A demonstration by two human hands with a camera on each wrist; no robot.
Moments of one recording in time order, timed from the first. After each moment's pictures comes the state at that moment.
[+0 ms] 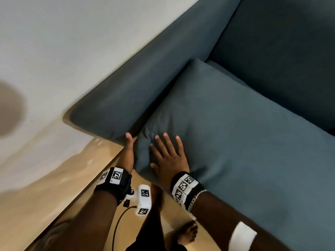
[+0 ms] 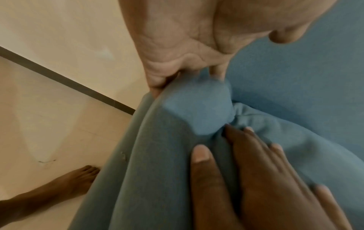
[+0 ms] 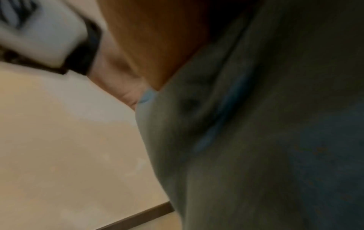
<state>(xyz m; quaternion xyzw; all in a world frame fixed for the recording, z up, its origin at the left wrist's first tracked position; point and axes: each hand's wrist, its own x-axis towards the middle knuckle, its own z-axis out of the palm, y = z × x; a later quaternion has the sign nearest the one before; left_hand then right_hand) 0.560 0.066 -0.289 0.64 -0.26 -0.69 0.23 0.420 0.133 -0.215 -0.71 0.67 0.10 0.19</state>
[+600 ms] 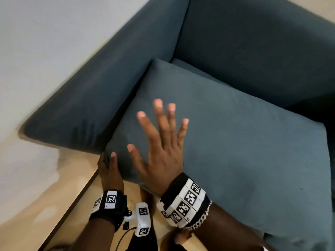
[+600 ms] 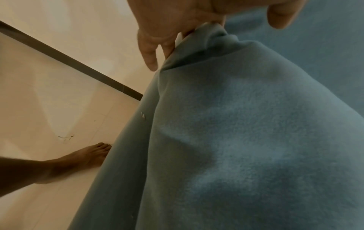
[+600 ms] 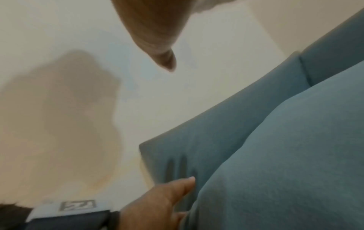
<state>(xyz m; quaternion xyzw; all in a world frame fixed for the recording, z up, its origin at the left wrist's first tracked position) 0.524 0.130 -0.274 0.70 -0.30 -0.55 0.34 0.378 0.170 -0.164 -0.59 0.74 -0.33 0.02</state>
